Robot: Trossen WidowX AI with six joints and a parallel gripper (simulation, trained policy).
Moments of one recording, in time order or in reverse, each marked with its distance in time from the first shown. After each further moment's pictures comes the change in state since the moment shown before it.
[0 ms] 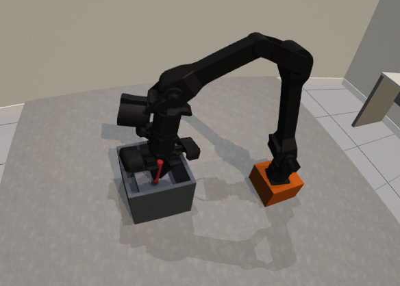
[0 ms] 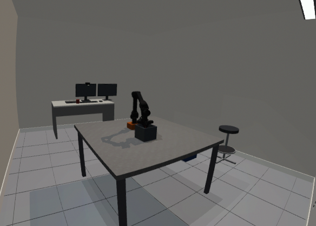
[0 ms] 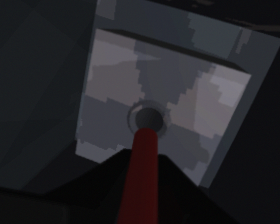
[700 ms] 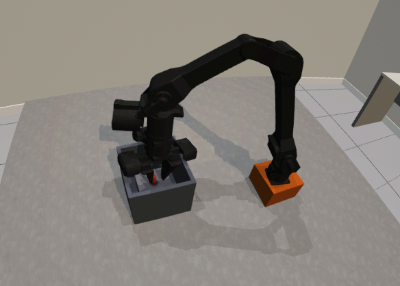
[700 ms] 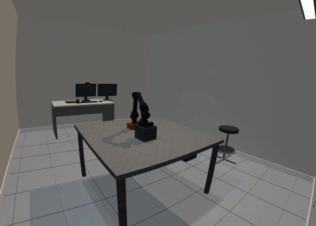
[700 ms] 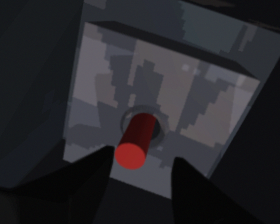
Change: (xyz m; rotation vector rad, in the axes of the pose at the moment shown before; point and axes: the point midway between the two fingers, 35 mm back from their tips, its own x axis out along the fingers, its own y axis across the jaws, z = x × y) arm 0.015 -0.001 0.002 -0.026 0.061 -0.063
